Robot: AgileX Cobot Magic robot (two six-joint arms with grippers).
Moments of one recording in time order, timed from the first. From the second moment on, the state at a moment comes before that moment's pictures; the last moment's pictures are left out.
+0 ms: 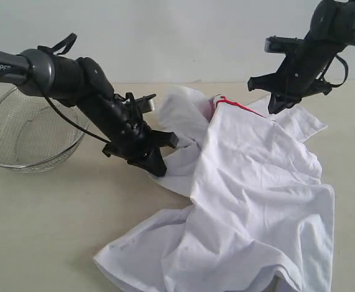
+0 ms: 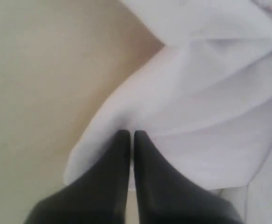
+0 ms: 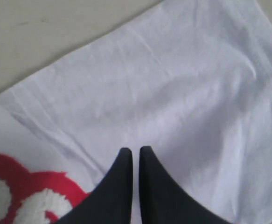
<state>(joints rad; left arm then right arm) -0.36 2.30 -1.59 -0.67 0.87 0.40 -0.05 2.34 -1.95 0.21 0.92 -0.10</state>
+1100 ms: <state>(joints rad) -0.36 2.29 -1.58 -0.77 0.85 0.49 -0.06 2.36 -1.95 0.15 0.98 -0.09</state>
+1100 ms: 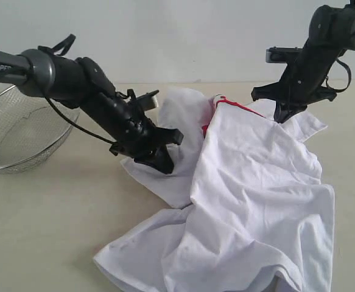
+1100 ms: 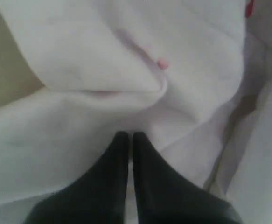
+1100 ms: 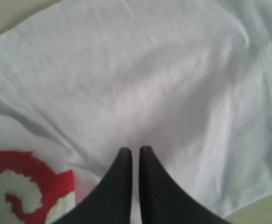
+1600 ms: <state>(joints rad) -0.36 2.30 -1.64 -0.49 0.82 0.21 -0.06 2.36 -1.95 0.13 1.00 -0.09</state>
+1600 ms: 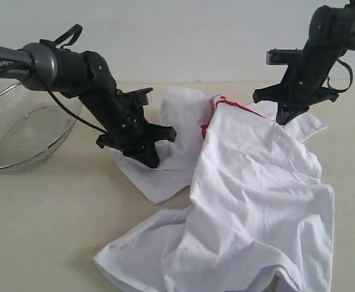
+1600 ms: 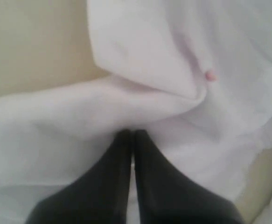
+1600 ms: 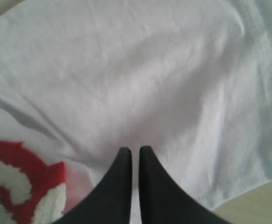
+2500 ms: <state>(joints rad) -0.22 2.30 -1.72 -0.41 0.83 0.20 -0.12 2.40 -1.95 -0.02 1.00 -0.01</state>
